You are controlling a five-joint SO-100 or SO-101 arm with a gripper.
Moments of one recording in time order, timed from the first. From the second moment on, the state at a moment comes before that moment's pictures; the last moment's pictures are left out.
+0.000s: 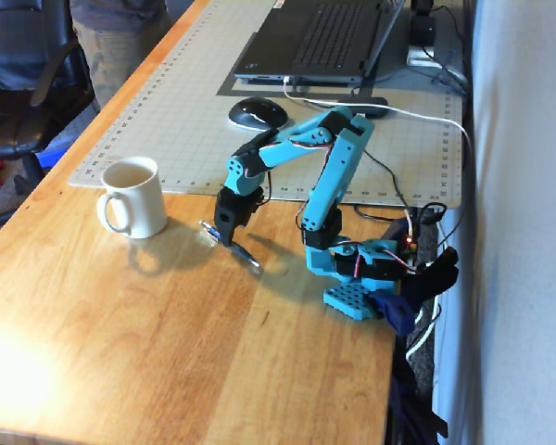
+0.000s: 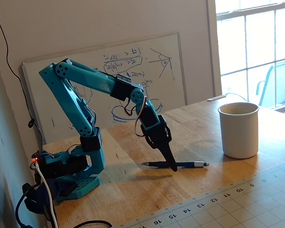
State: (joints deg) arm 22.0 110.9 145.4 36.9 81.1
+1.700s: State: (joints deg) arm 22.0 116.5 143.0 36.9 81.2
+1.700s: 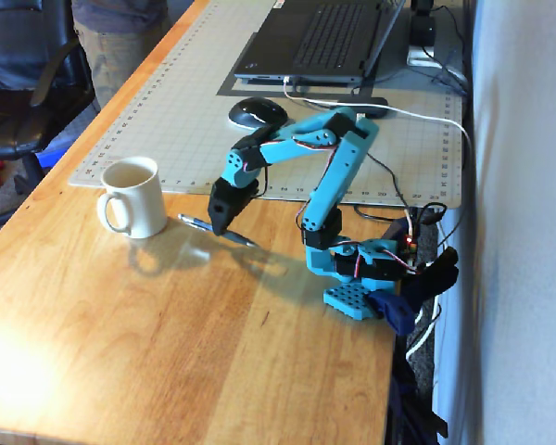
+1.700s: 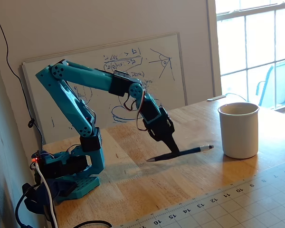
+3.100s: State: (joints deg) arm 14.2 115.5 141.4 -37.0 81.2
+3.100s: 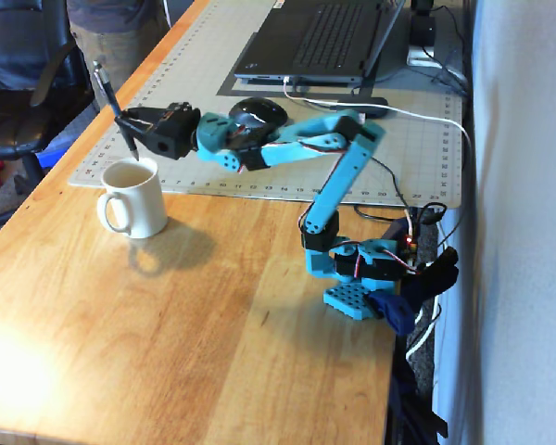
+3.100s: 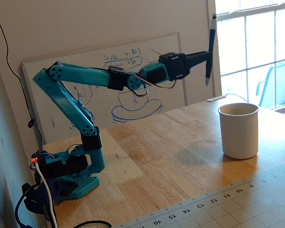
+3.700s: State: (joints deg) arm 16.3 91.8 131.7 -57.7 81.2
